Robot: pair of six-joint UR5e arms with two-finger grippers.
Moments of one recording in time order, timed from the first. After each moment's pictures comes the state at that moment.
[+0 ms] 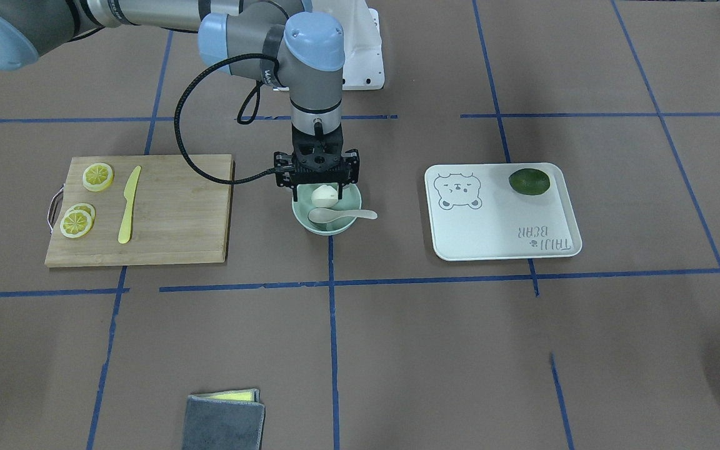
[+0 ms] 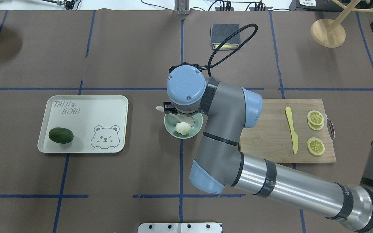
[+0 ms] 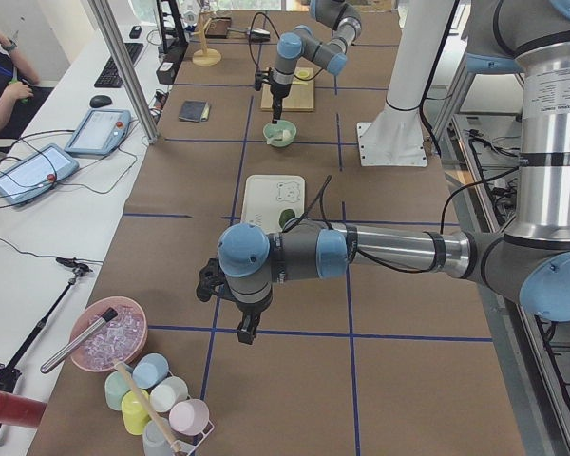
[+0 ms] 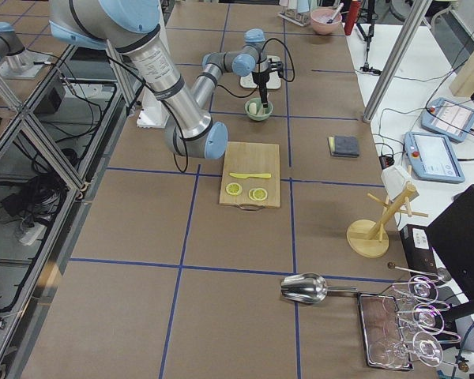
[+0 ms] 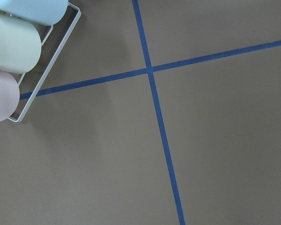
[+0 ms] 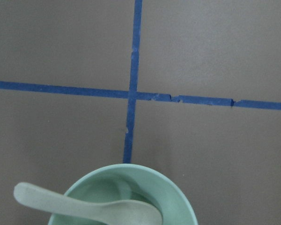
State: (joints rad) left arm -1.68 -1.52 -1.72 -1.39 -2.40 0.35; right arm 0.55 -0.77 1.62 -1.66 1.75 1.09
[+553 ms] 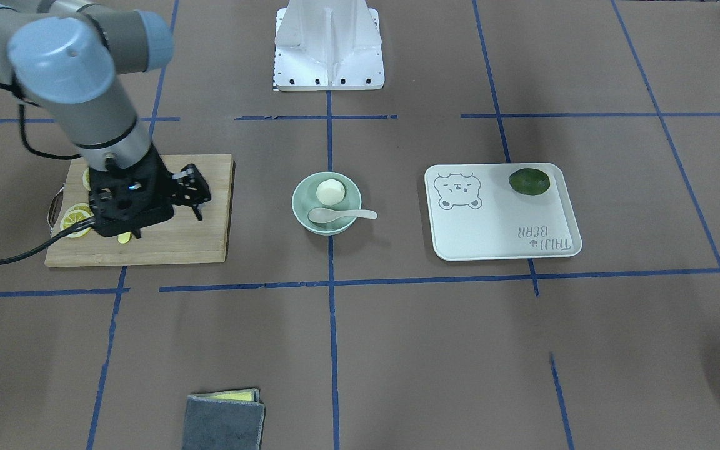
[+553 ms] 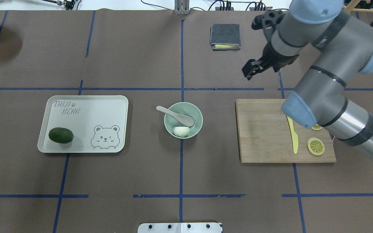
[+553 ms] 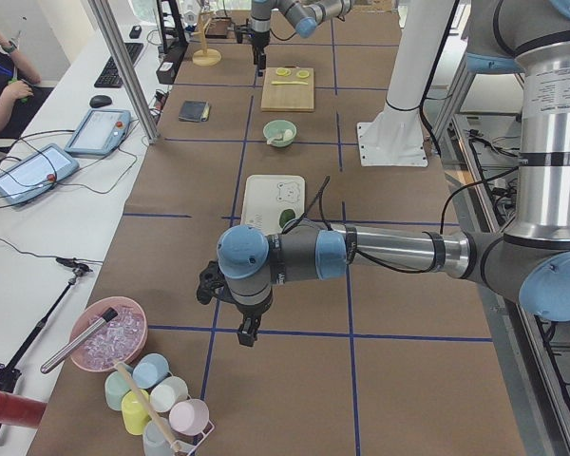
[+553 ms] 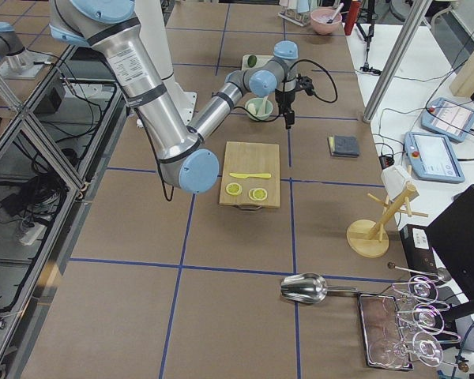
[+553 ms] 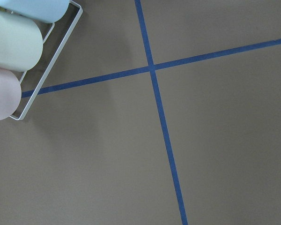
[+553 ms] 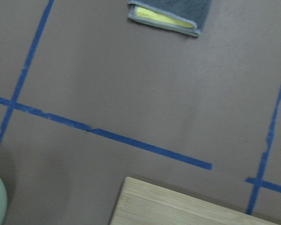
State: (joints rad) left arm -1.67 -1.52 -1.71 -1.39 -2.39 0.35; right arm 0.93 -1.07 1.80 -1.66 2.10 0.52
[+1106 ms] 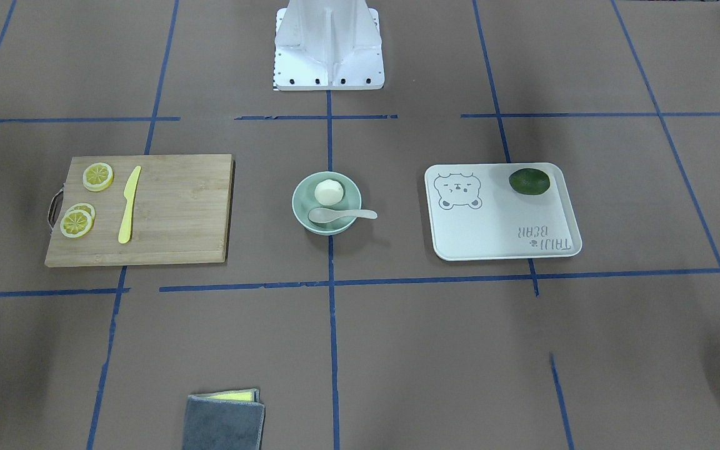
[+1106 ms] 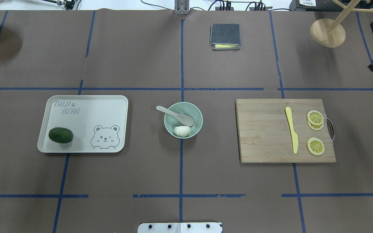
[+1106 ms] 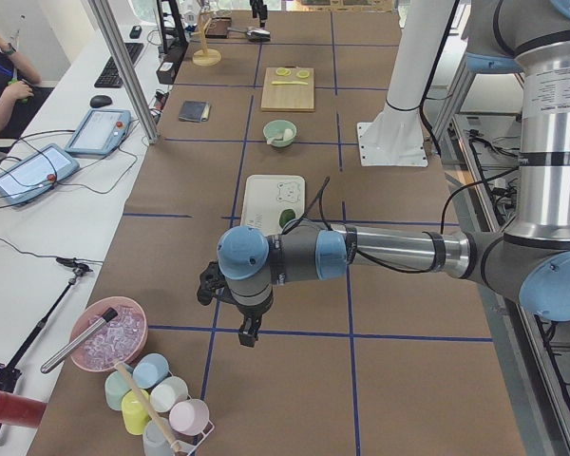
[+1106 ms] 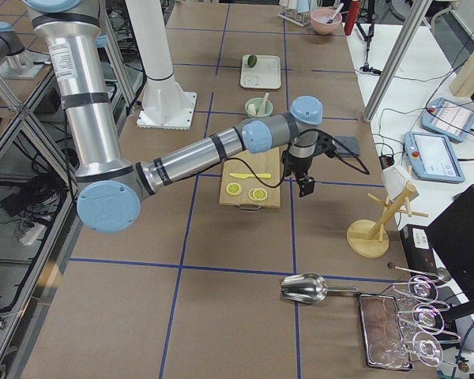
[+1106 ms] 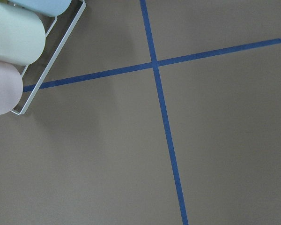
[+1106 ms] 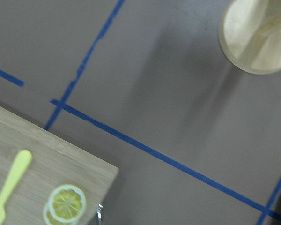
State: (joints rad) left arm -1.67 -1.52 -1.71 -1.39 -2.39 0.36; right arm 1.36 -1.43 1.80 -1.67 2.26 -0.11
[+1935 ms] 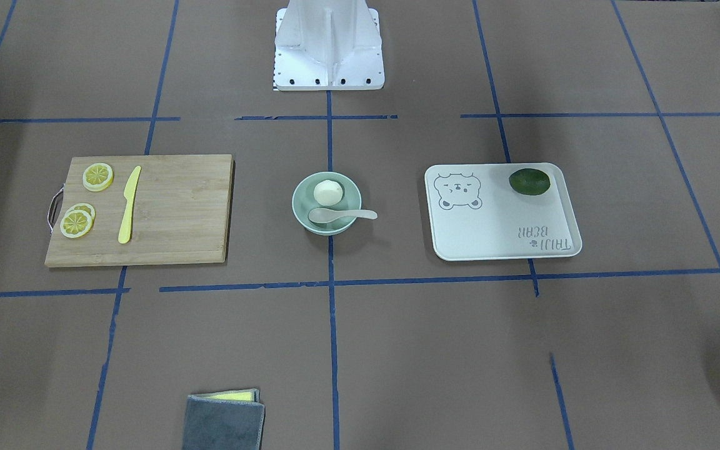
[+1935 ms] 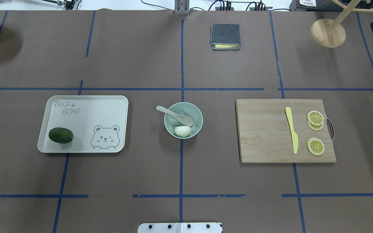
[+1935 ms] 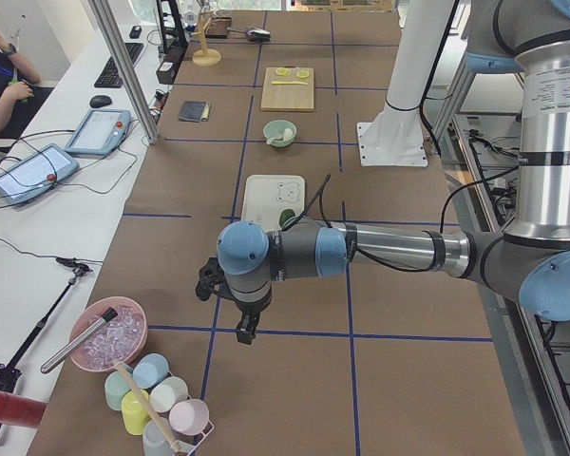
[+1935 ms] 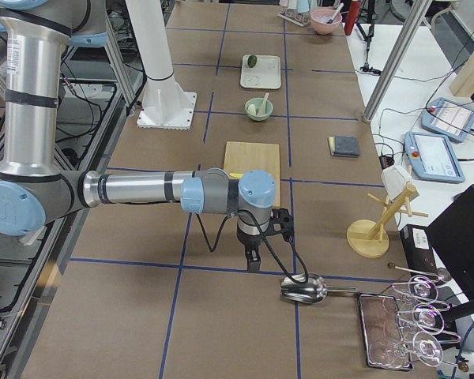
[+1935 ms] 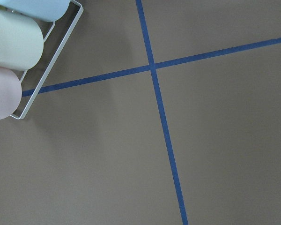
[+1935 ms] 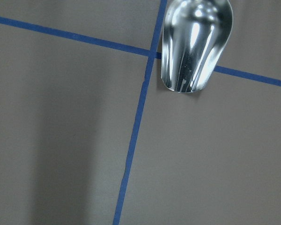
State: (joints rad) left arm -1.67 -1.52 -1.72 -1.39 -2.39 0.36; right arm 1.56 -1.72 1.79 -1.66 2.27 -0.17
